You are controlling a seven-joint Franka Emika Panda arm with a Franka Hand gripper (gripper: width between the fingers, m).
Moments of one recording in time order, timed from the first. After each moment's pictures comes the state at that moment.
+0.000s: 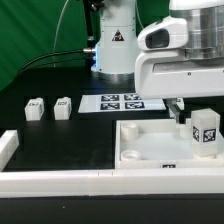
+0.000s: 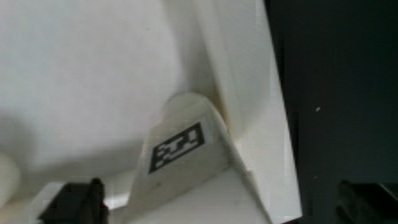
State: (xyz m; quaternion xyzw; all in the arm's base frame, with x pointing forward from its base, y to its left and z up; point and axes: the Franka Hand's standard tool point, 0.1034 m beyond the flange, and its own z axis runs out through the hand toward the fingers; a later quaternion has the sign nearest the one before) arm 0.610 0.119 0.081 -1.00 0.06 0.01 0.05
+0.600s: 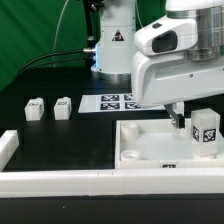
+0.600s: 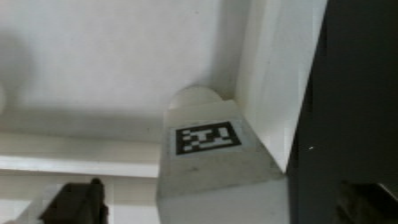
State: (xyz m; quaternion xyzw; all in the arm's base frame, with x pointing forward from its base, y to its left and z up) arm 0.609 0.115 0.081 -1.00 -0.07 0.00 0.05
